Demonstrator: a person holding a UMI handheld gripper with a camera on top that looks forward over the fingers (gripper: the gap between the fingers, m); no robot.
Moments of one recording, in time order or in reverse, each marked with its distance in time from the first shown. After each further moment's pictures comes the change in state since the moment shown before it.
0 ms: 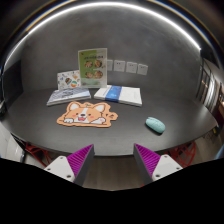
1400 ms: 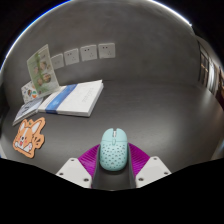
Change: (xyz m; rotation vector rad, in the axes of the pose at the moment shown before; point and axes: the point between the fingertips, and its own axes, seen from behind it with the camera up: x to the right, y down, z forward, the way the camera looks) arm 0.247 -0.045 0.229 -0.091 -0.056 0.131
